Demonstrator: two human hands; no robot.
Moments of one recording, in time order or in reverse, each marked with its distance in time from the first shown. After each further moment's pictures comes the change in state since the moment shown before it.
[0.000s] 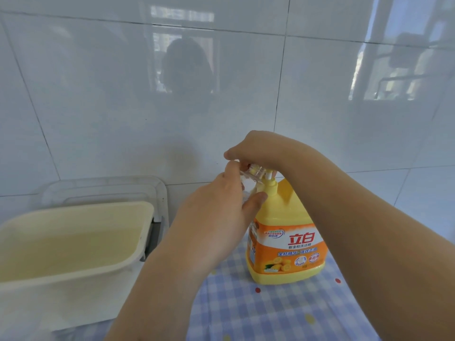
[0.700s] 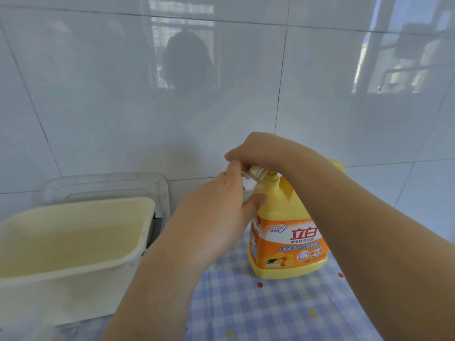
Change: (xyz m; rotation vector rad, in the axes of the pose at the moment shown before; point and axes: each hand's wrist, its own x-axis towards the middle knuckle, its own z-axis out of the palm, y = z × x) left_hand -0.001 -0.003 -0.001 0.068 -0.083 -0.005; right_hand 0.004 0.006 0.013 0.045 0.020 -0.008
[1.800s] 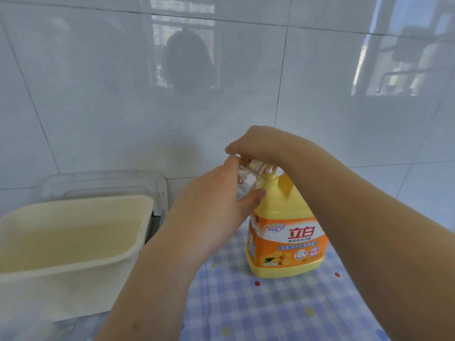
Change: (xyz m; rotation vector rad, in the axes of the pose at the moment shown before) left_hand 0.002 -0.003 0.000 -0.092 0.082 -0.017; right_hand 0.000 -0.005 -0.008 -0.033 -0.051 0.010
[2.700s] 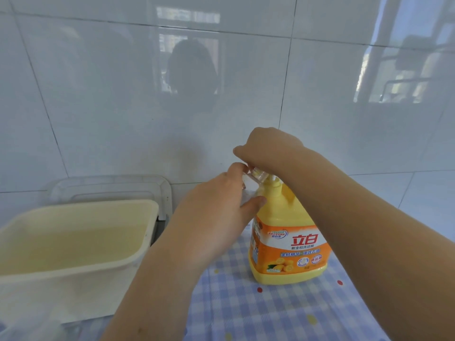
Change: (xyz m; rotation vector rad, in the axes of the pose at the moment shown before) left_hand -0.001 -0.002 -0.003 0.047 -0.019 0.037; right_hand 0.004 0.003 0.003 -0.171 0.269 -0.007
